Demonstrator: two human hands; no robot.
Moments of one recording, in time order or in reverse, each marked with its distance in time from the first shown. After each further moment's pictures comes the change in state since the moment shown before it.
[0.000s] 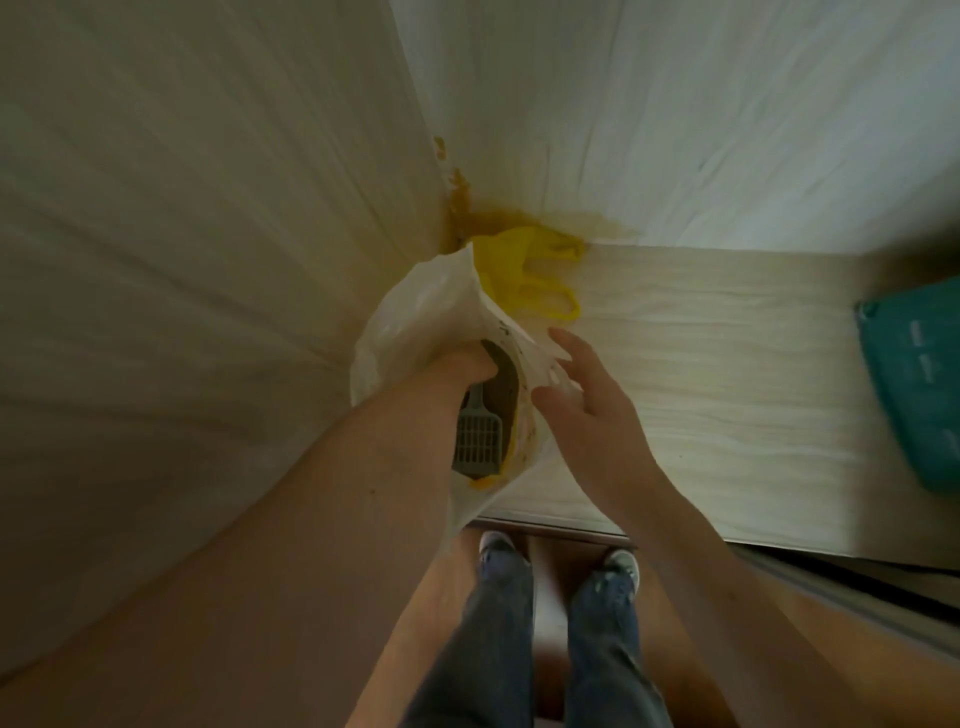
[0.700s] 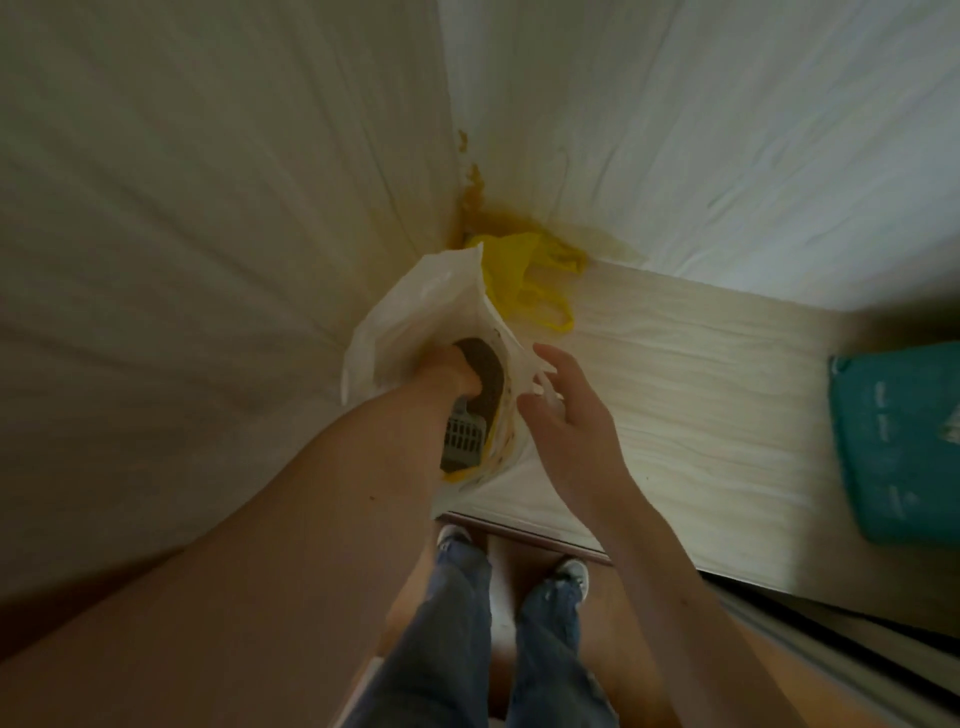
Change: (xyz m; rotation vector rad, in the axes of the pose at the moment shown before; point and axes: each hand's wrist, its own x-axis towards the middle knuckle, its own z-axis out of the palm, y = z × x) left_hand 0.003 -0.020 0.020 0.067 0.041 -0.052; right_hand 0.003 -0.006 0.001 -0.091 -0.058 0.011
